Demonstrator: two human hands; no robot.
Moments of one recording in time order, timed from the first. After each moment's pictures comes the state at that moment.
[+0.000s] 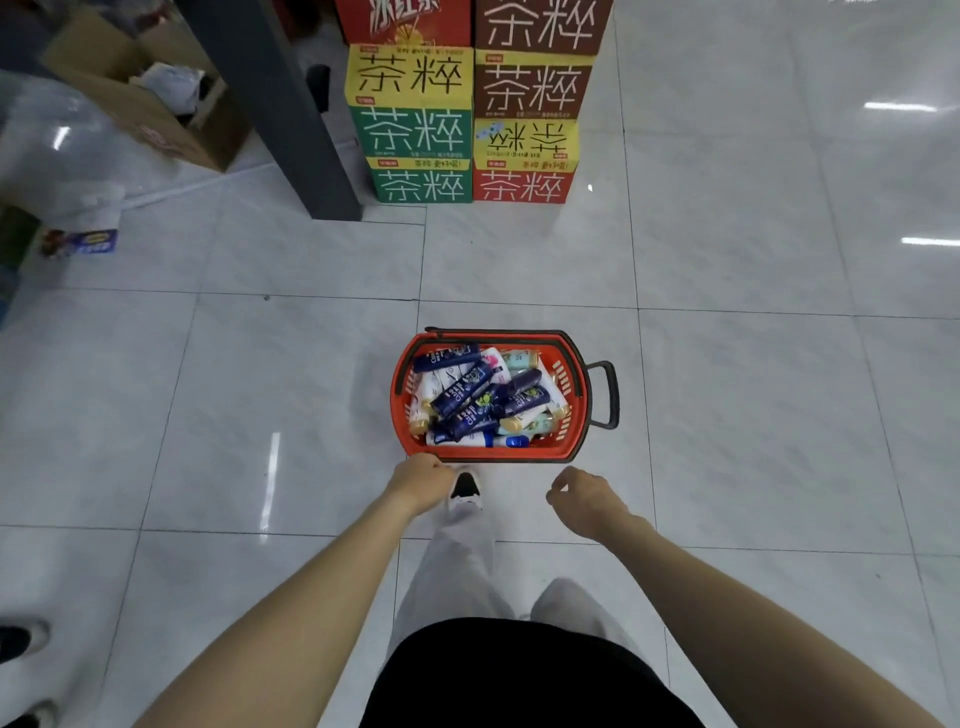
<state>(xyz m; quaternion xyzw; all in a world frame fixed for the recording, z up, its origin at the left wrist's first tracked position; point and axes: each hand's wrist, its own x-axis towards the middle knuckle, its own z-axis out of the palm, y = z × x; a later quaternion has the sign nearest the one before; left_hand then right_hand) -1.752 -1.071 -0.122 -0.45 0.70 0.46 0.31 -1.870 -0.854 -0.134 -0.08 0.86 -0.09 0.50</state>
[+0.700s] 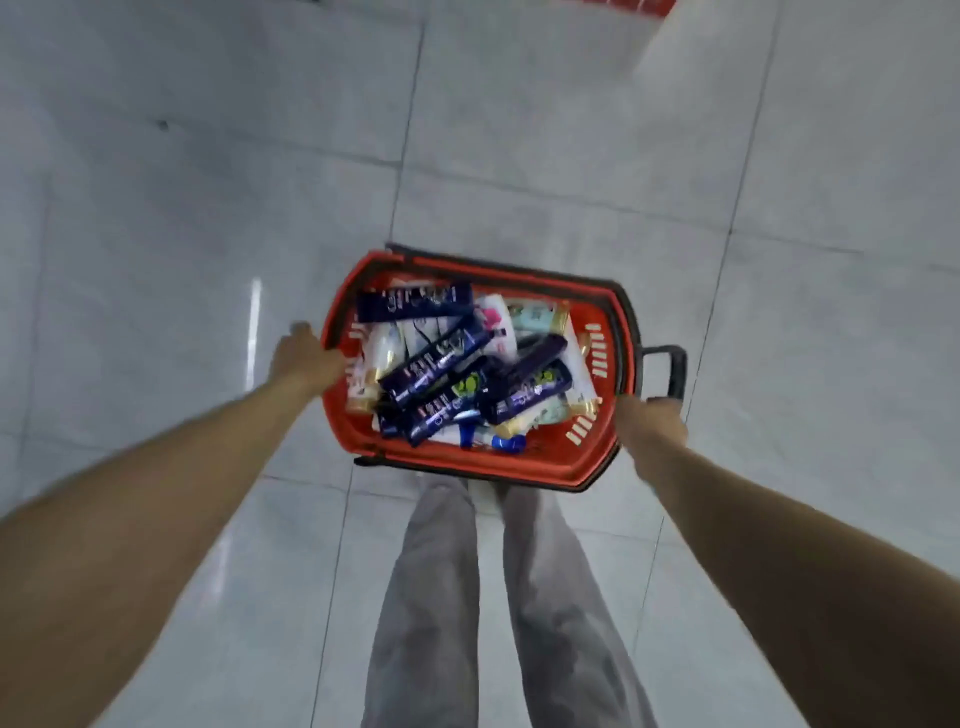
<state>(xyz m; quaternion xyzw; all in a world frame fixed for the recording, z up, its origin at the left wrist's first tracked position) -1.880 -1.240 -0.419 -0.62 0.65 0.33 0.28 -2.083 -0.915 -0.411 0.26 0.88 -0.17 0.37</state>
